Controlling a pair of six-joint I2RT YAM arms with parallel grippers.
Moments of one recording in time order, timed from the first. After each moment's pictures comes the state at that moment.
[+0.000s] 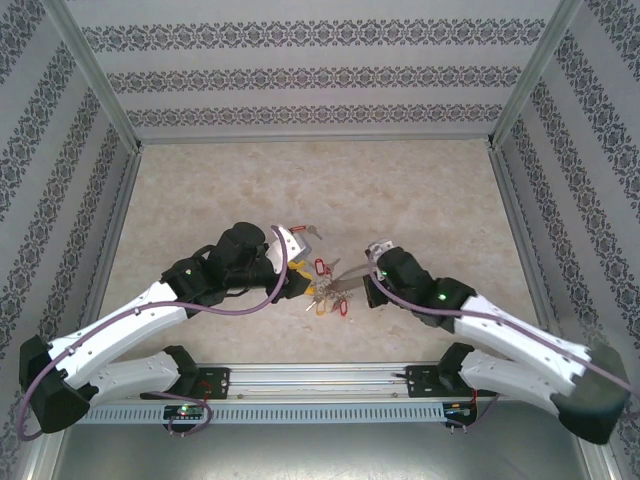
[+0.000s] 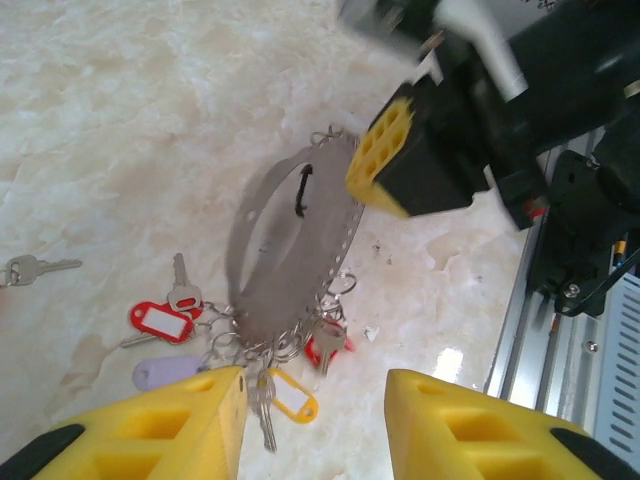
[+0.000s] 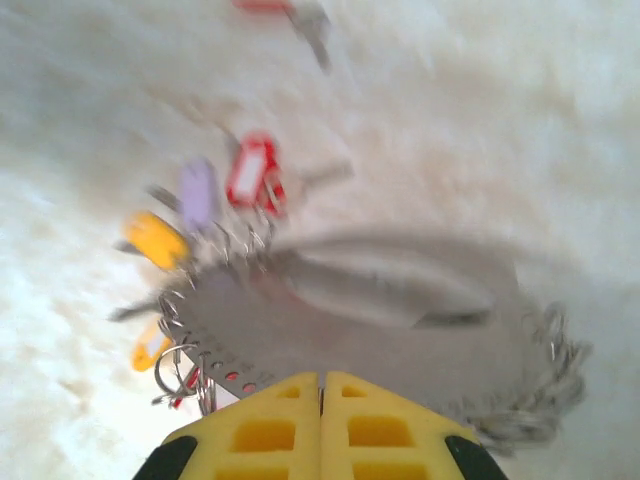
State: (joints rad) left arm -0.80 1.03 0.90 -0.48 0.29 0.01; right arm 0.82 0.87 0.61 -0.50 0.12 0.34
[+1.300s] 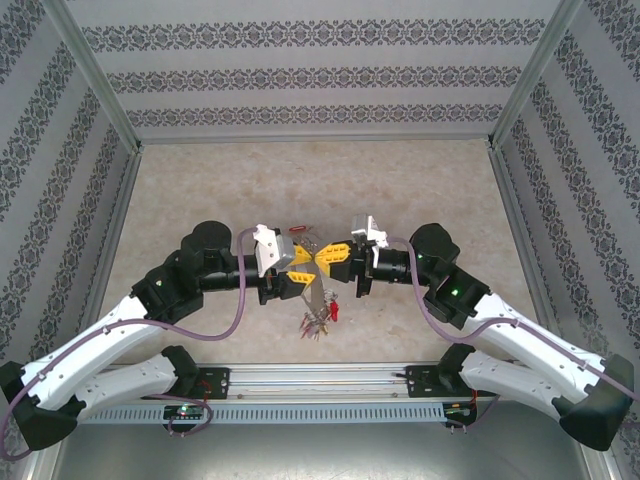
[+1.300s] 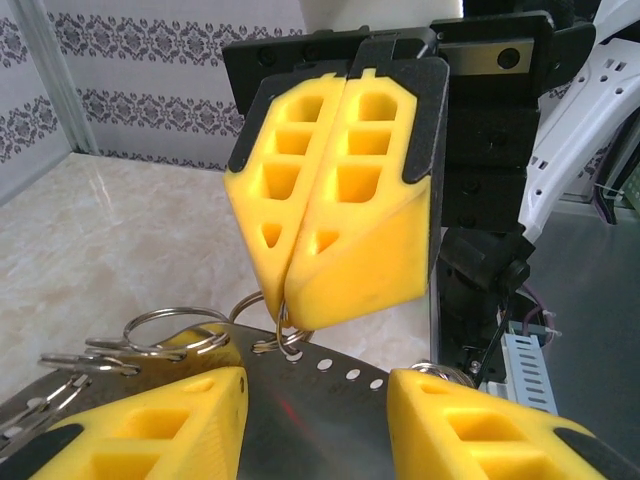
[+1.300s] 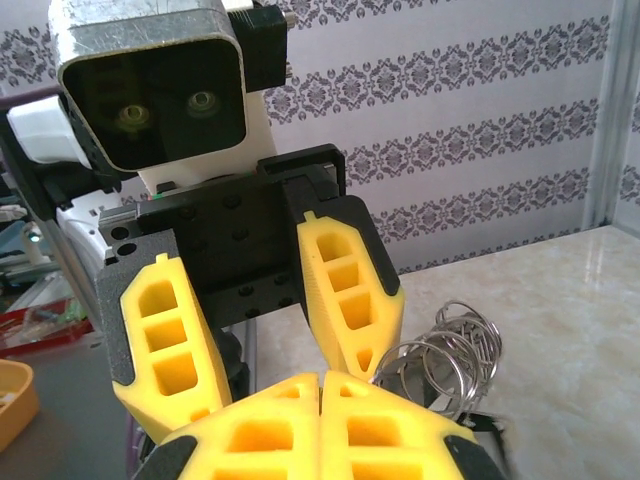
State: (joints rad) left arm -0.80 0.88 0.92 -0.31 0.50 0.14; right arm 0.79 0.89 0.74 0.17 -0.66 0.19
